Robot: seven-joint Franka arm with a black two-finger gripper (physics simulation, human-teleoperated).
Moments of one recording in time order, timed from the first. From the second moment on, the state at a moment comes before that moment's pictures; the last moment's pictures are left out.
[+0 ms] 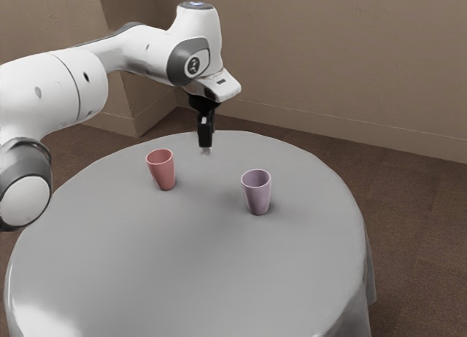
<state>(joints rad) -0.32 0.49 0.25 -1.31 -0.03 1.80 1.00</state>
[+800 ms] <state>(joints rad) -0.34 0.78 0.25 -1.15 -0.11 1.97 1.03</state>
